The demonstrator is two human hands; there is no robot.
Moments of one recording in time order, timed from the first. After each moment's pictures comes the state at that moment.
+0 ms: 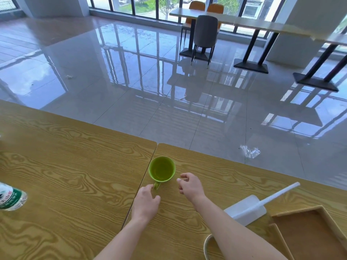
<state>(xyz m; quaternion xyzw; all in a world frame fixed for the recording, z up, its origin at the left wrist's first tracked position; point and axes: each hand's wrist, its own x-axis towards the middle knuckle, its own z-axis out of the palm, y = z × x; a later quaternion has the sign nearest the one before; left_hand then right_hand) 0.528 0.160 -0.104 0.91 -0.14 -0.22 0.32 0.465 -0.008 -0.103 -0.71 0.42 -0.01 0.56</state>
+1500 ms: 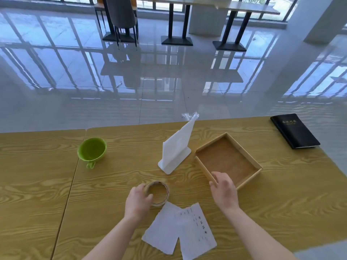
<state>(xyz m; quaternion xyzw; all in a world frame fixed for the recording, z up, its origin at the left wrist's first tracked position) 0.335 0.113 -0.124 0.87 -0.29 -0.31 0.23 0.094 -0.041 -0.088 -0.77 0.57 -0.14 0.24</state>
